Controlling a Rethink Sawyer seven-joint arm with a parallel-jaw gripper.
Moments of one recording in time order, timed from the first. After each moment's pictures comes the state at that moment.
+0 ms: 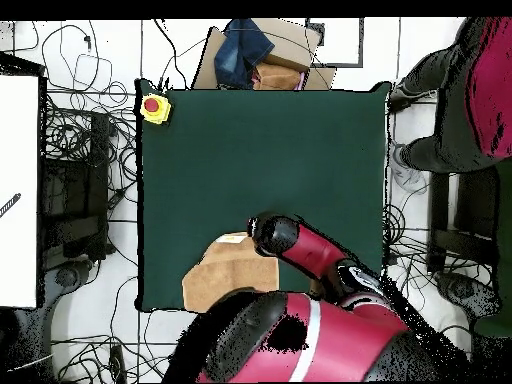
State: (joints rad) arm -0.35 -0.33 0.01 1.81 0.19 0.20 1.25
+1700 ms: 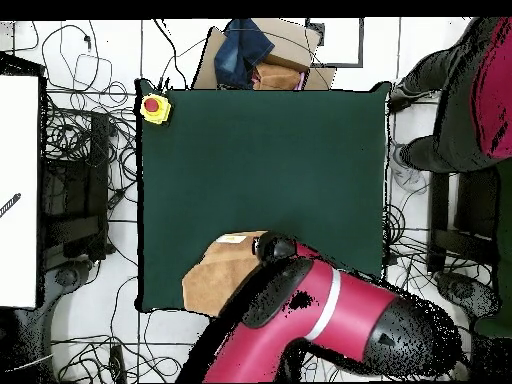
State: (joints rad) arm -0.41 -0.10 0.01 1.74 0.07 0.09 1.25
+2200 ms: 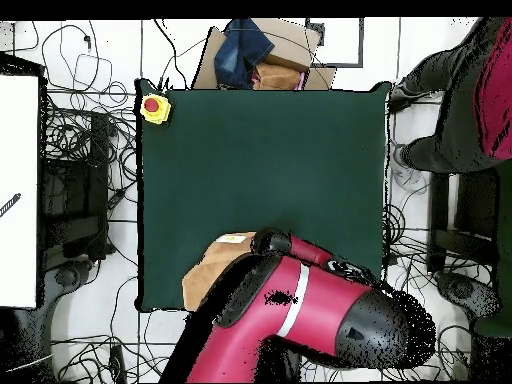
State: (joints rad) arm -0.35 -0.09 -0.04 1.68 0.07 0.16 1.25
